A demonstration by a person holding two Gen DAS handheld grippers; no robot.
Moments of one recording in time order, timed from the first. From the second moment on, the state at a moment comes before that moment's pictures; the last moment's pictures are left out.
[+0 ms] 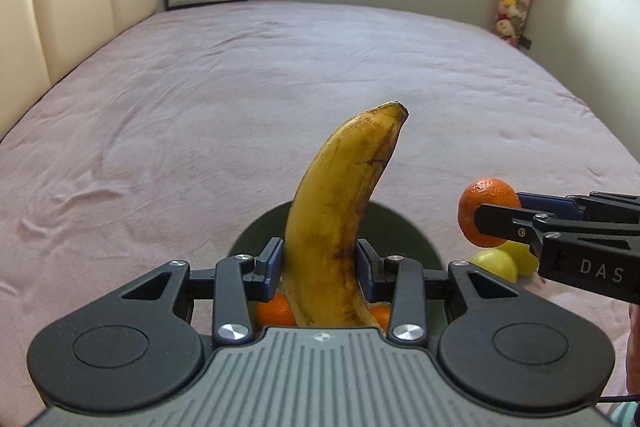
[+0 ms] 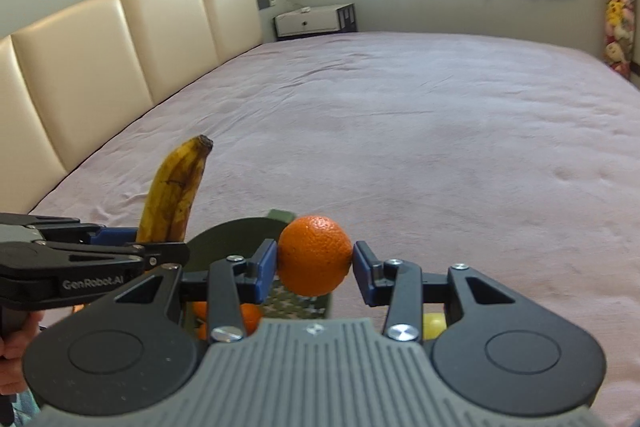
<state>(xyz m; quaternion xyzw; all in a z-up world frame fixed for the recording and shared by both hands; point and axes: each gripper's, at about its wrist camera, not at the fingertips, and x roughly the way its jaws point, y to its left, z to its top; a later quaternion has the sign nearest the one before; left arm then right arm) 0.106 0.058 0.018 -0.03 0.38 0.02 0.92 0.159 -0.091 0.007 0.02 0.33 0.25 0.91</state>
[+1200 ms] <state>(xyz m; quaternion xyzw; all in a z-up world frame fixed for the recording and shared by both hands) 0.137 0.072 -0.055 -0.04 0.51 0.02 0.86 0.190 -0.027 -0.066 -0.06 0.39 0.30 0.87</state>
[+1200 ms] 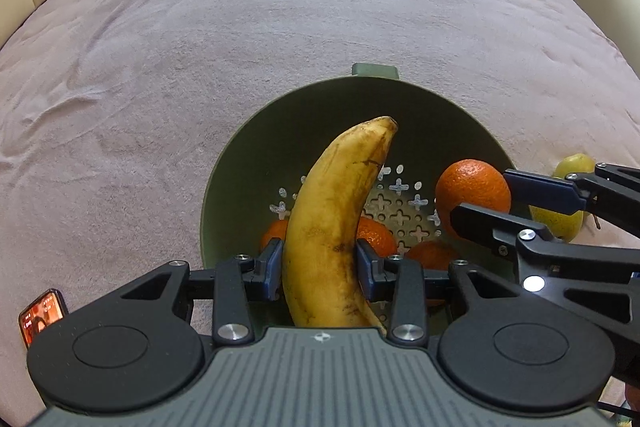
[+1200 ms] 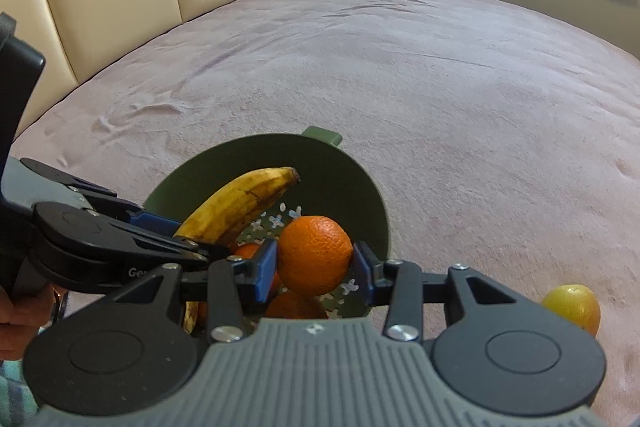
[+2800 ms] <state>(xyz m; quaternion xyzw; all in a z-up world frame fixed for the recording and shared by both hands) 0.128 0.111 -0.048 -0.20 0.50 0.01 0.84 0.200 -0.001 -0.090 -0.12 0.40 0.29 0.86</state>
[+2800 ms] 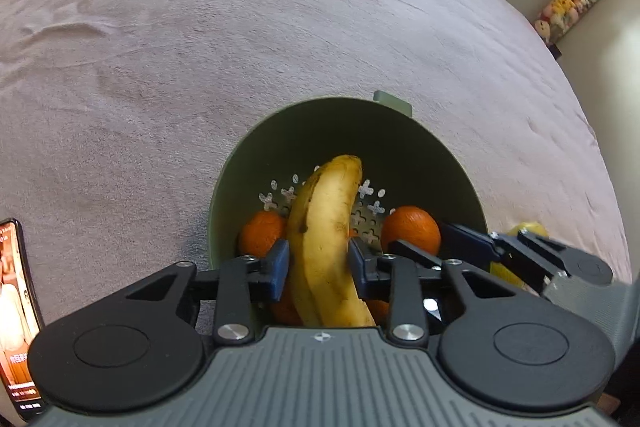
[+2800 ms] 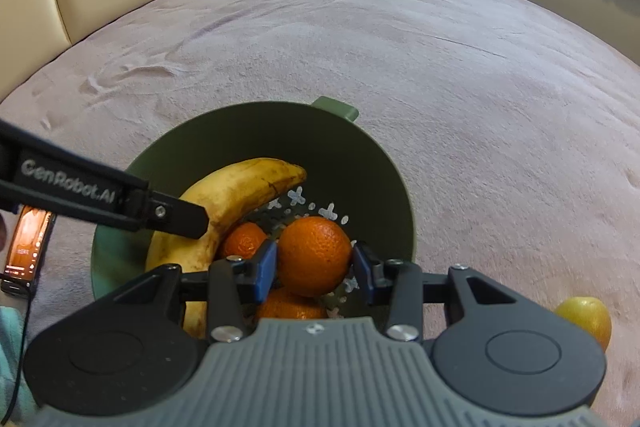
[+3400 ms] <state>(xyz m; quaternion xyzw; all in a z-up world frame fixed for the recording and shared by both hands) 0.129 0.108 -0.048 -0.19 0.51 0.02 0.84 0.199 0.001 -0.091 -0.13 0.40 0.30 0.86</state>
